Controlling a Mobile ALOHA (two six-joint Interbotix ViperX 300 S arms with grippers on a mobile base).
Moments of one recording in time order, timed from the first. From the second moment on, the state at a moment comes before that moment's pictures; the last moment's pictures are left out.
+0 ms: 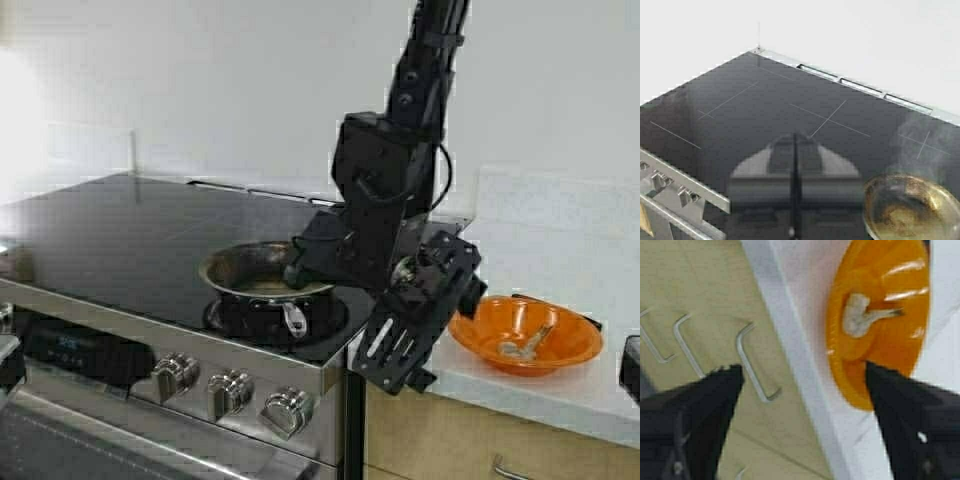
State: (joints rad) left arm -0.02 -1.00 1.24 0.00 -0.17 -0.10; right arm 1.12 0.64 0.73 1.75 -0.92 -1.53
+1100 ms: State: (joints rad) left arm -0.02 -1.00 1.24 0.00 -0.17 -0.10; right arm 0.91 0.83 0.66 1.58 -1.03 -1.49
